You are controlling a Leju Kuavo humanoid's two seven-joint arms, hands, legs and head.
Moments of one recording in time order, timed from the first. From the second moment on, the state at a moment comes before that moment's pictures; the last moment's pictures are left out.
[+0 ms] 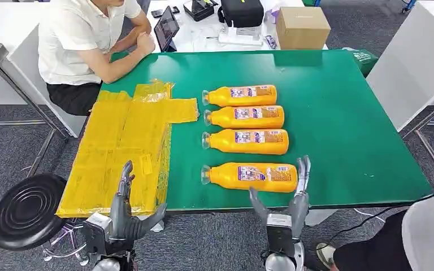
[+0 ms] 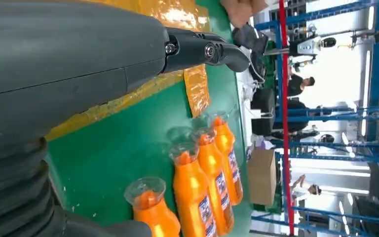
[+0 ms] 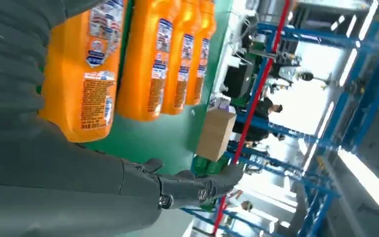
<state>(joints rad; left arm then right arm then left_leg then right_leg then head) 0.10 -0.15 -0.33 -1.40 -0.11 0.09 -0.59 0.11 0.22 0.25 -1.42 0.39 -0.70 -0.70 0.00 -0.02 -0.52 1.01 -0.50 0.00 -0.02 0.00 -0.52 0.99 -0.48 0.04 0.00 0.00</state>
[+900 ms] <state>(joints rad) -0.03 -0.18 -0.37 -1.33 -0.07 0.08 -0.65 -0.10 0.12 0.15 -1.21 0.71 -0.70 -0.62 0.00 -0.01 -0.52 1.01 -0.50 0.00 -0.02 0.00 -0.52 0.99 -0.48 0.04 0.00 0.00</state>
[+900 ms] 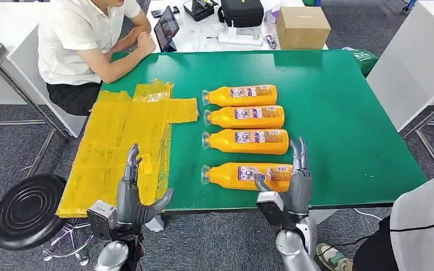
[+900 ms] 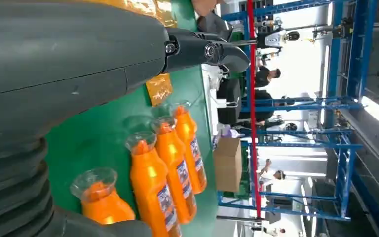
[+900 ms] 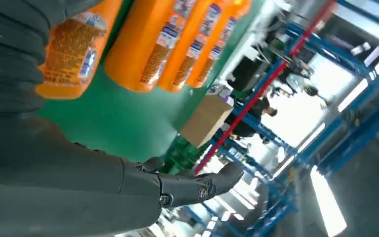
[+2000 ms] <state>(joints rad) -0.11 -0.22 -0.41 -1.21 0.00 0.09 -0.67 -0.17 0.00 0.29 -0.97 0.77 -0.57 -0.61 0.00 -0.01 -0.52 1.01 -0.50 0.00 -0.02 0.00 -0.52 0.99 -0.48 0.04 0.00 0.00</state>
